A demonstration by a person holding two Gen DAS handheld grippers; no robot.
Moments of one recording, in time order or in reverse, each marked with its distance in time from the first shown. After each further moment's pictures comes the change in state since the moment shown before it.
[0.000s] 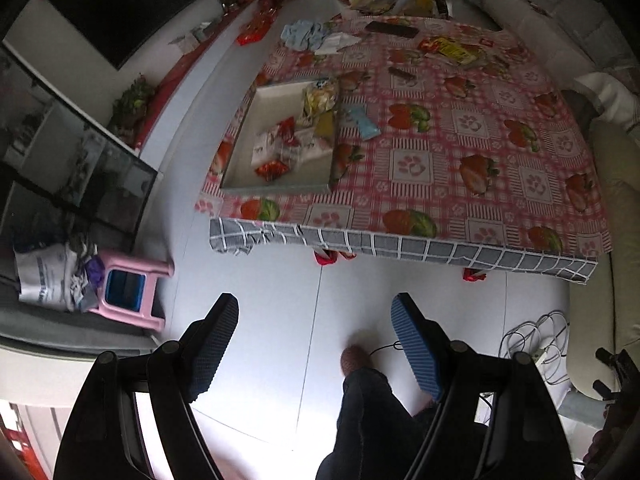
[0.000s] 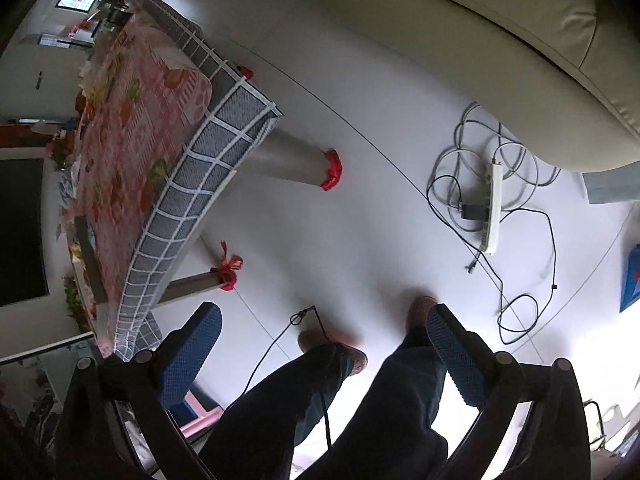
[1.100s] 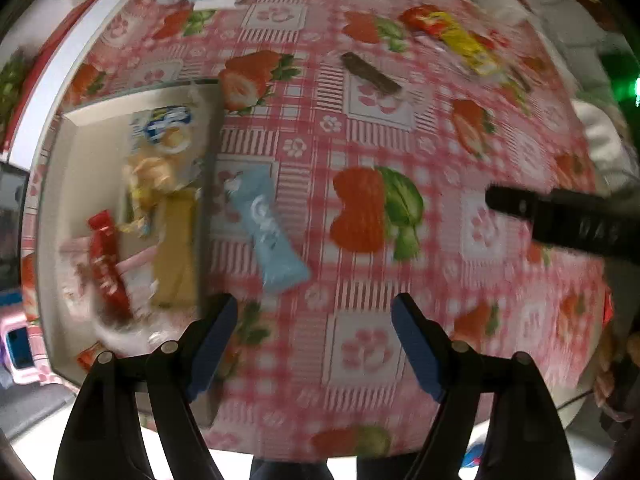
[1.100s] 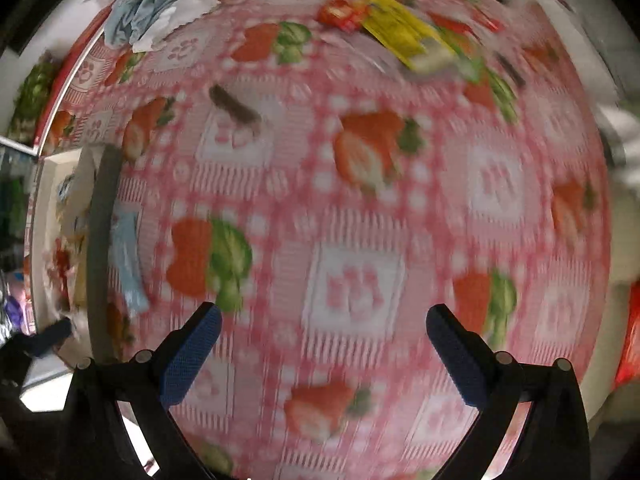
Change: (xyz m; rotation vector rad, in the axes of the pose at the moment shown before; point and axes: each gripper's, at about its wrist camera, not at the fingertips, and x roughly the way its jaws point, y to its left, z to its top) left arm 0.256 -0.057 0.257 -0.001 0.259 -0.380; right arm 0.196 0.560 0.152 -0.947 0.066 -0.375
